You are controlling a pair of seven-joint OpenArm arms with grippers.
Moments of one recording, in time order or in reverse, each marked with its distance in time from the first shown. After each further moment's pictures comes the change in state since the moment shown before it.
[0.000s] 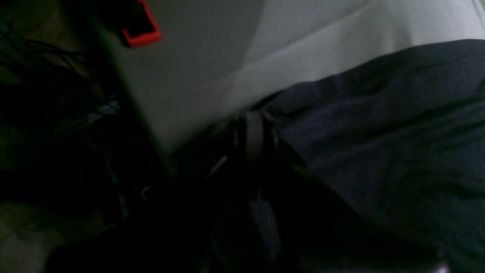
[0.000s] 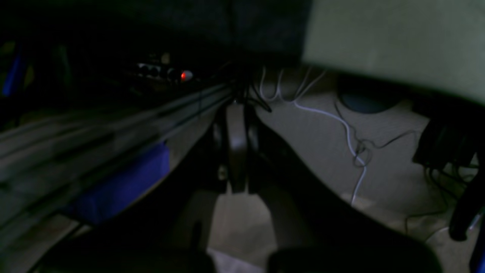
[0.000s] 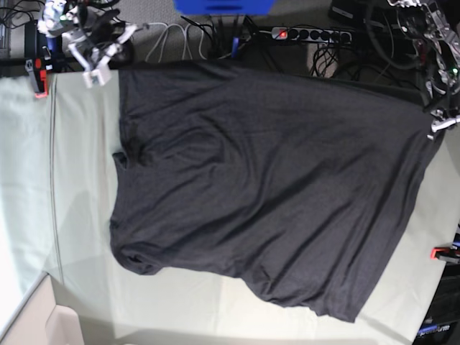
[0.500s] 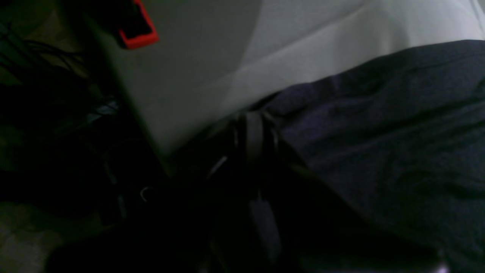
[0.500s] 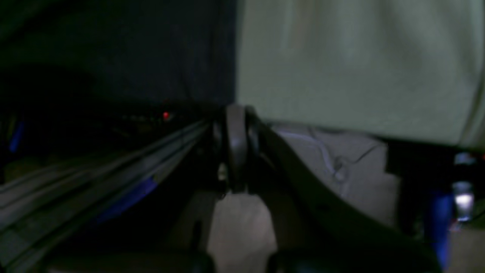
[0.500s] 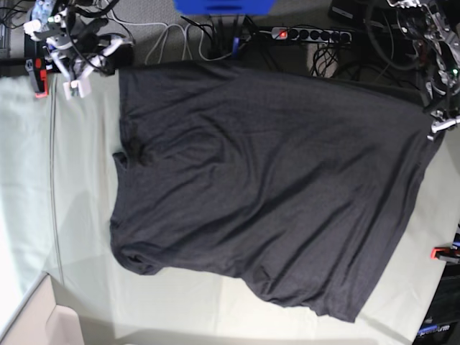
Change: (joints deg) left arm -0.1 0.0 0.0 0.0 0.0 0.0 0.0; right arm 1.4 -2.6 4.6 4.4 -0.4 0.0 -0.2
